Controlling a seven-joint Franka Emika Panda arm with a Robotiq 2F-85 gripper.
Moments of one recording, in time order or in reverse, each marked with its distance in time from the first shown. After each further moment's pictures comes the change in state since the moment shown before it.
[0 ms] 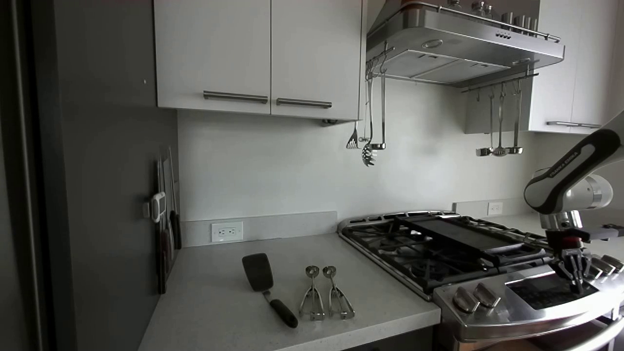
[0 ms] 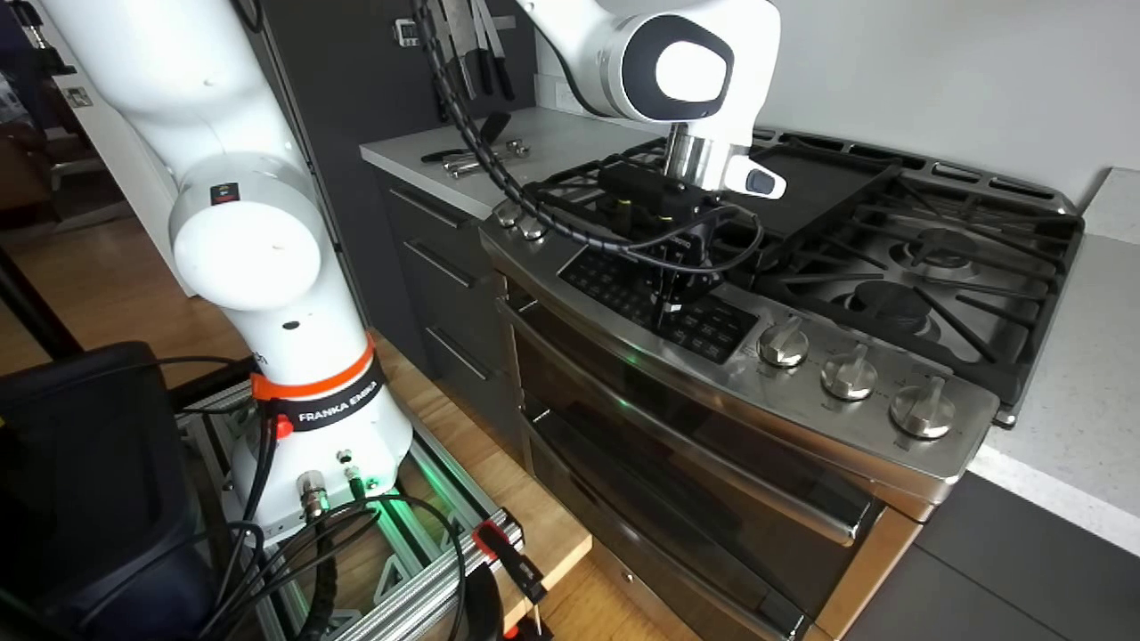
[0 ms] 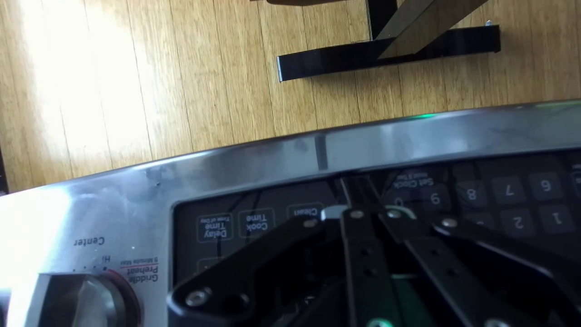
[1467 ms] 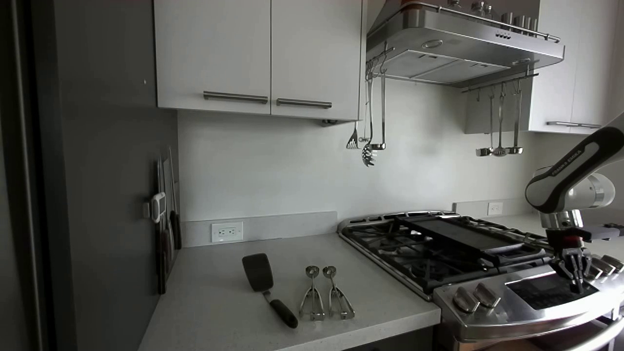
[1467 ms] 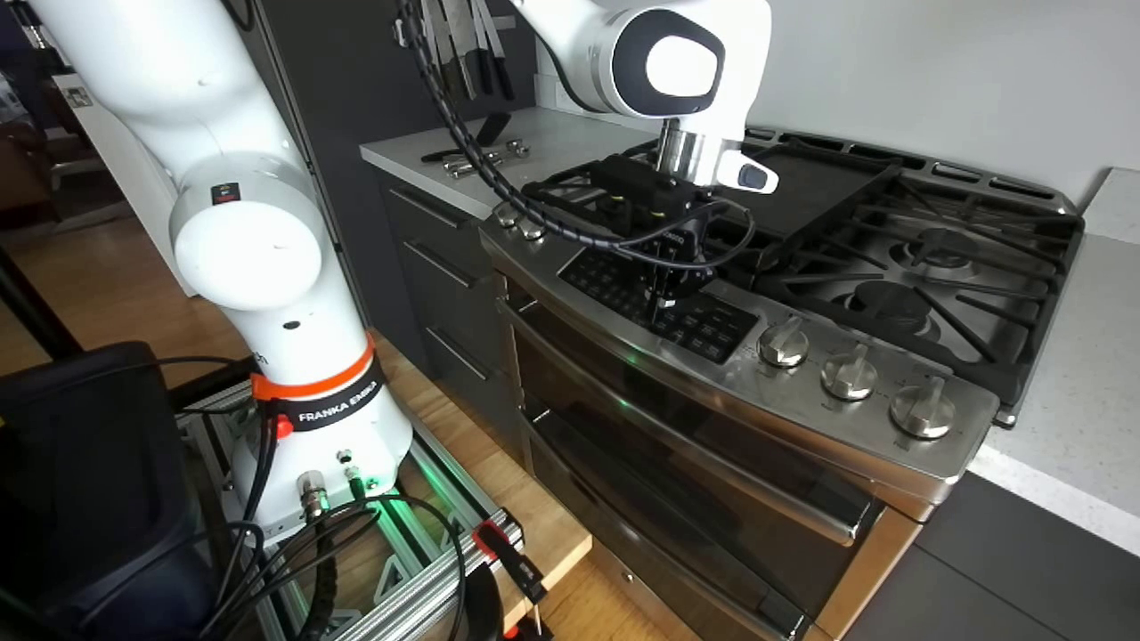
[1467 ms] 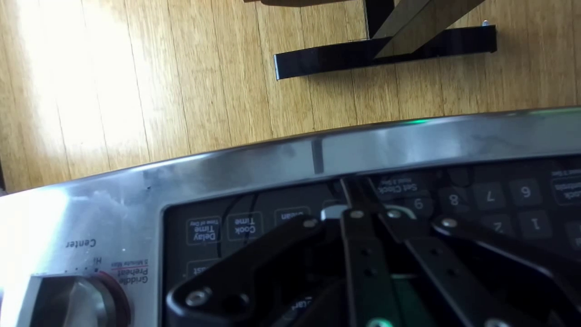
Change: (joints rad) arm 0.005 -0.032 0.003 -0.023 0.000 -0.001 0.001
